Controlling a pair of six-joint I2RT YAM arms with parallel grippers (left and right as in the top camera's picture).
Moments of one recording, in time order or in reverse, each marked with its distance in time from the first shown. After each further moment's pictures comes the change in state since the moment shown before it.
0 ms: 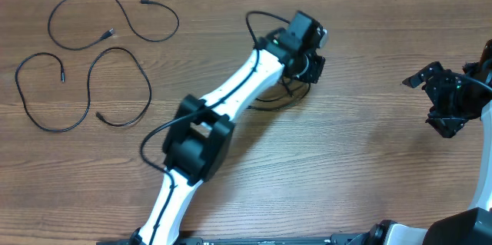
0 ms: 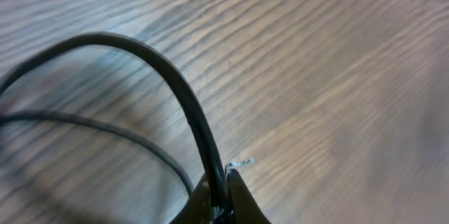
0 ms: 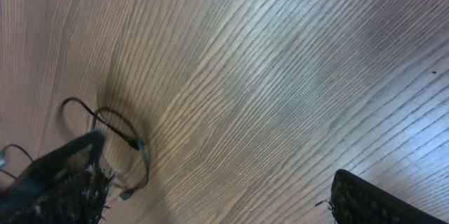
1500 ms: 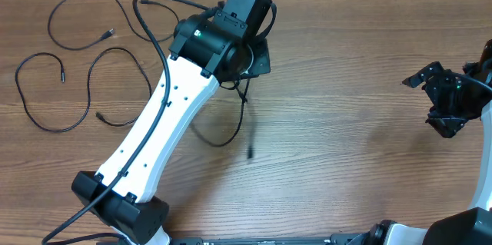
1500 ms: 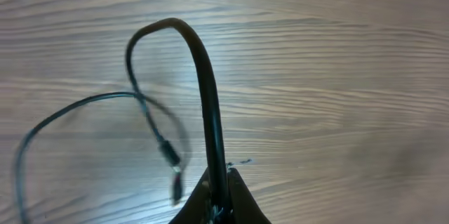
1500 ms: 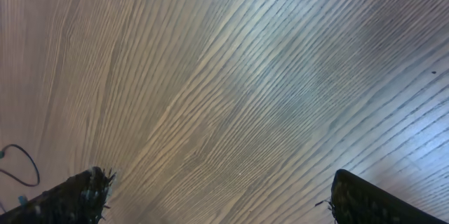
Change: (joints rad) left arm 0.076 -0.525 0.005 -0.626 -0.349 -0.352; right arm 0.000 0.000 0.000 0.000 0.000 0.000
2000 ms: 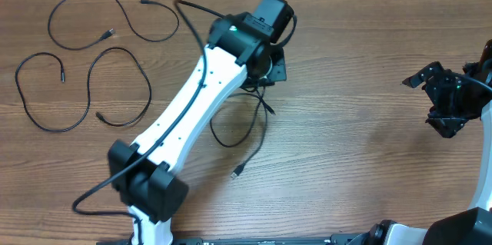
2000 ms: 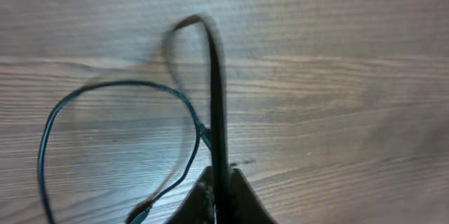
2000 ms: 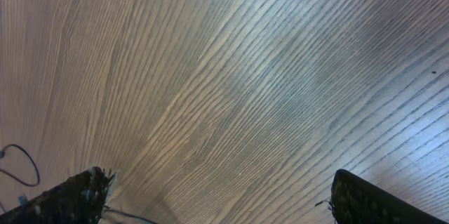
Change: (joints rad) left arm -0.046 0.166 -0.002 0.026 0.079 -0.005; right arm 0.000 0.000 0.000 0.000 0.000 0.000
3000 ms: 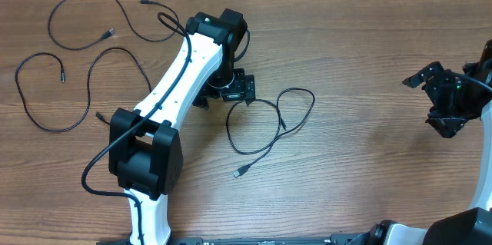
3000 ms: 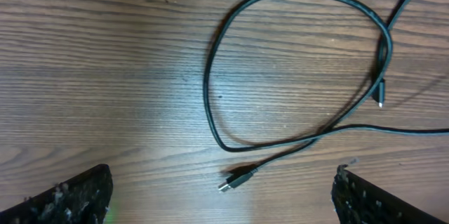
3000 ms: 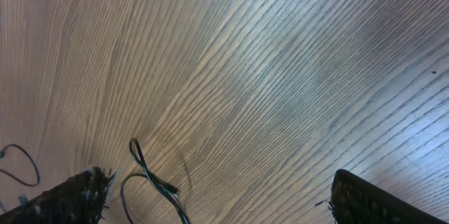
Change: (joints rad) left arm 0.203 0.093 -0.163 -0.159 0.067 0.201; right arm 0.000 0.000 0.000 -0.001 0.000 0.000
